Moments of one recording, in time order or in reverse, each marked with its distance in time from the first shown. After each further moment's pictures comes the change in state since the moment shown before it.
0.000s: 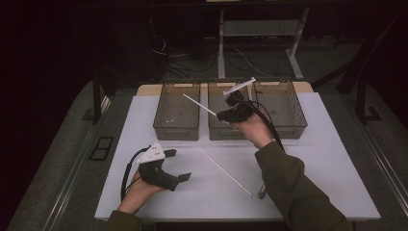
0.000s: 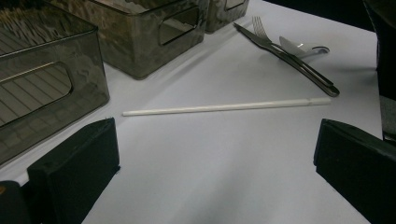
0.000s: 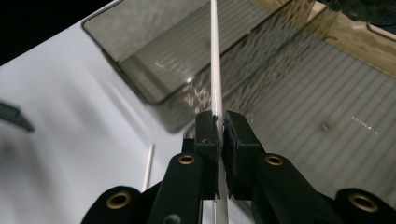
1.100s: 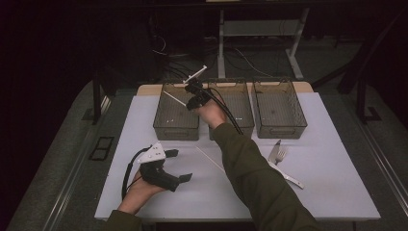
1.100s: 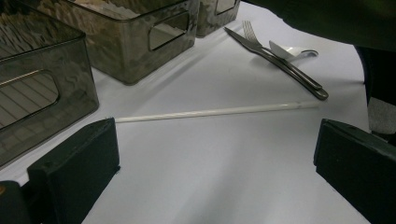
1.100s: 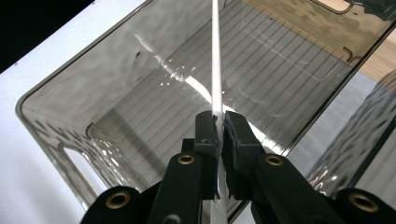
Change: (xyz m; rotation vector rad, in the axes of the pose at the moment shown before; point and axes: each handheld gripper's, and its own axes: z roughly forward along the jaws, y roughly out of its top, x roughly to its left) left arm -0.001 0.002 0.001 -0.012 -0.032 0.010; right arm 0.023 0.084 0.110 0.131 -0.052 0.051
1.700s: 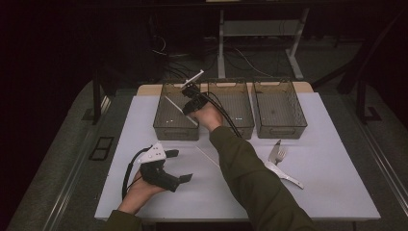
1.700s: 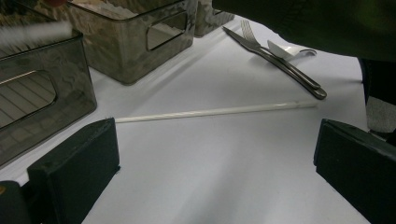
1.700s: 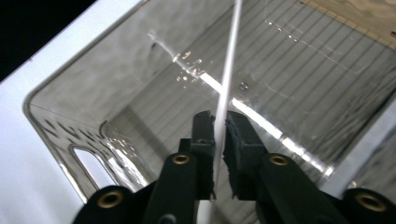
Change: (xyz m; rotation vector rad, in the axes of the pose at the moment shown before) left arm -0.001 0.000 0.000 -0.001 -0.006 0.001; right arm 0.006 -0.004 0.018 0.022 0.064 0.013
